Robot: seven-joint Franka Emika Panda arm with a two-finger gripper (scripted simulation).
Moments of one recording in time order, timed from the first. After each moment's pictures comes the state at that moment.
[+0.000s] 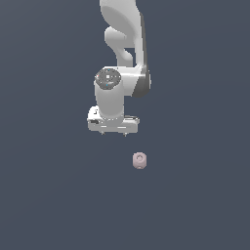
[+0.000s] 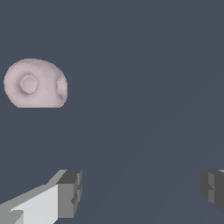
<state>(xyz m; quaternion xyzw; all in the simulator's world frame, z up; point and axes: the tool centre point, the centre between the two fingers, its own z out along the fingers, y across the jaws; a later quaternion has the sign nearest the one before) -0.022 -0.049 0.137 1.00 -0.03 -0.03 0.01</state>
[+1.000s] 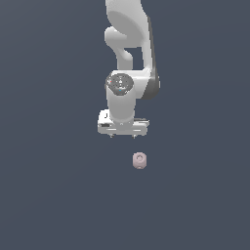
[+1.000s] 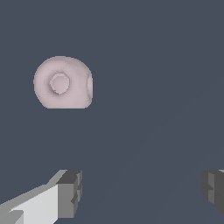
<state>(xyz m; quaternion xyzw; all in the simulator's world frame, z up) -0.017 -0.010 0.126 1.00 -0.02 -0.04 0.00</state>
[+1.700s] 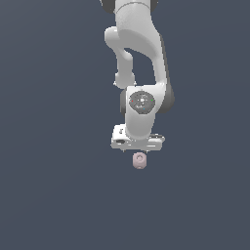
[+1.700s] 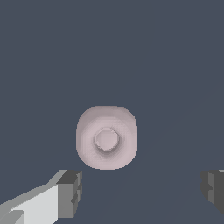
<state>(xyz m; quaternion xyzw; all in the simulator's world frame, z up) 0.043 0.044 0.101 1.00 -0.03 -0.01 0.00</state>
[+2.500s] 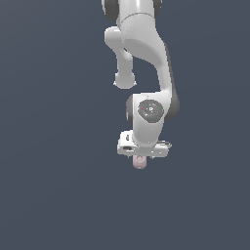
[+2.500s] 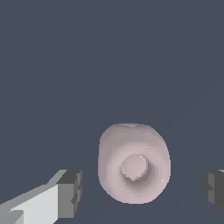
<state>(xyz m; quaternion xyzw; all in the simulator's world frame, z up) 0.063 0.068 0.085 1.00 -0.03 0.00 0.00</state>
